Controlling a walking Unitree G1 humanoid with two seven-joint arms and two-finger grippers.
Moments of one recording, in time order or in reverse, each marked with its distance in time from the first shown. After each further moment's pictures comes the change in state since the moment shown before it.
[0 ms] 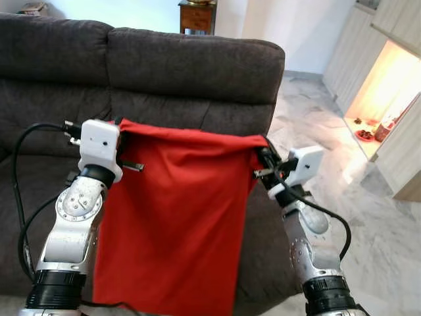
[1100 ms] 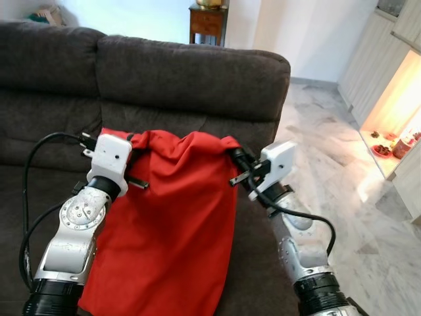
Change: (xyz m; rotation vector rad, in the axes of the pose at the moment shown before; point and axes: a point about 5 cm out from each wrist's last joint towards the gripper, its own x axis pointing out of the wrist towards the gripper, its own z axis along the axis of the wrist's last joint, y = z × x) left arm -0.015 -0.025 -0.026 0.036 0.139 -0.157; right arm -0.011 0.014 -0.028 -0.072 0.129 0.137
